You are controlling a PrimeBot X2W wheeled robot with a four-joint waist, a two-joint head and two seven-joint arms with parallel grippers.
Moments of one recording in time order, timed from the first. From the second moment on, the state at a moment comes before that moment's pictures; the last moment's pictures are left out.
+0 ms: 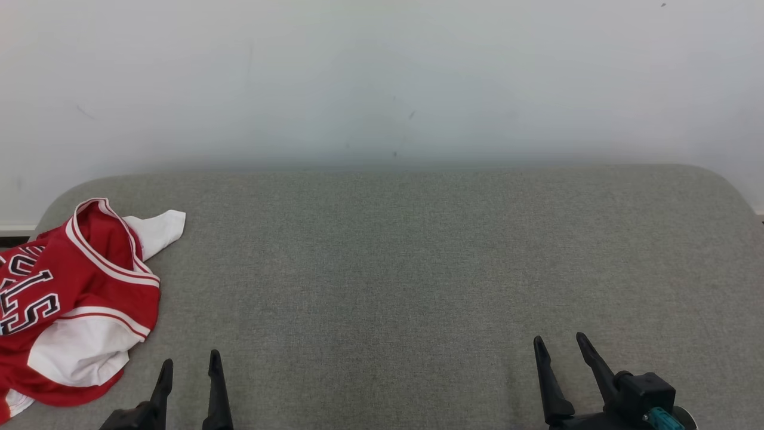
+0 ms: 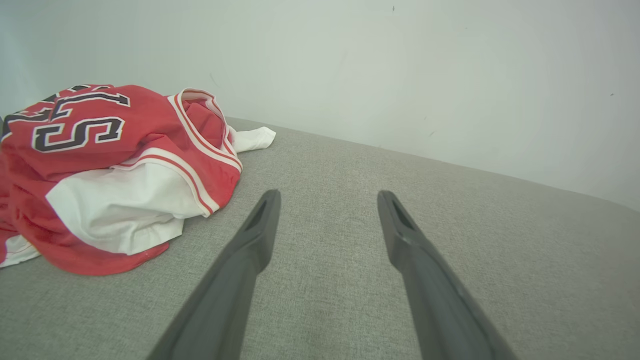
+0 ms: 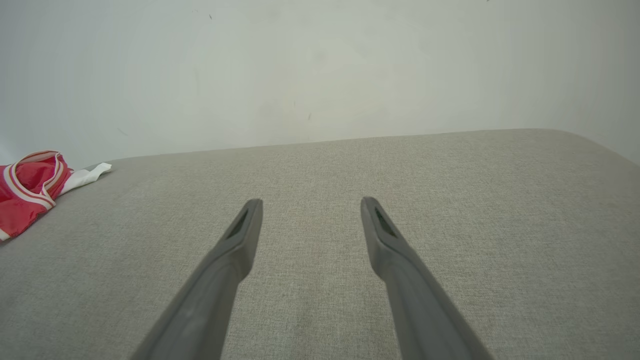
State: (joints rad) left arm 0.00 0.05 -0.02 0.22 -0.25 0.06 -0.23; right arm -0.05 -0.05 0.09 0.33 0.18 0.13 -0.21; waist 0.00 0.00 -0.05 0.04
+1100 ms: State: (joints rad) left arm 0.01 0.05 -0.03 0.24 -0.20 0.06 -0.26; right arm -0.05 -0.05 0.09 0.37 0.11 0.13 -0.26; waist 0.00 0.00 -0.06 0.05
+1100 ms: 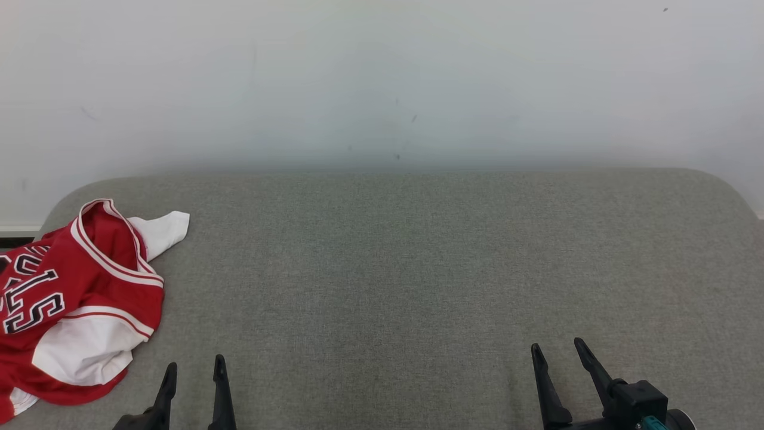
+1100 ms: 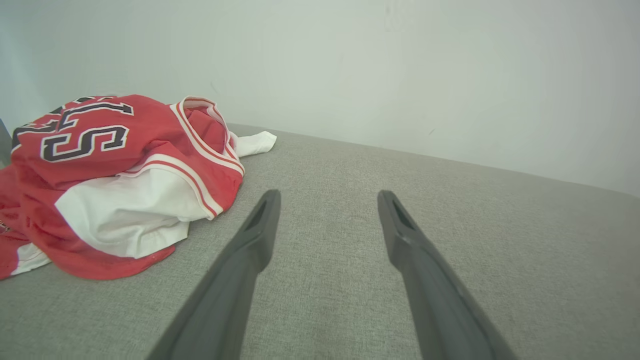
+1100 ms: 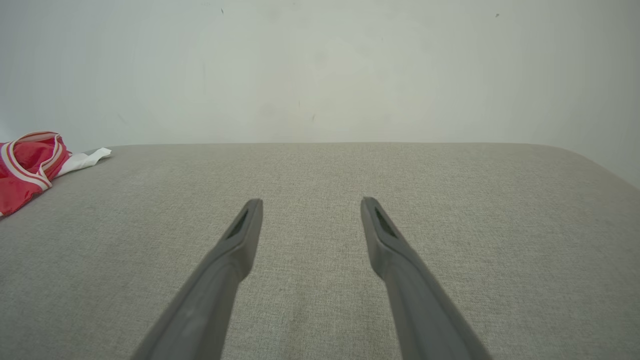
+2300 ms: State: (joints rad) left arm 0.06 0.08 0.06 0.20 -0.17 0.08 -0.26; right arm -0.09 -0.05 0.18 0.38 0.15 0.13 -0.26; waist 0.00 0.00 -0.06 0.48
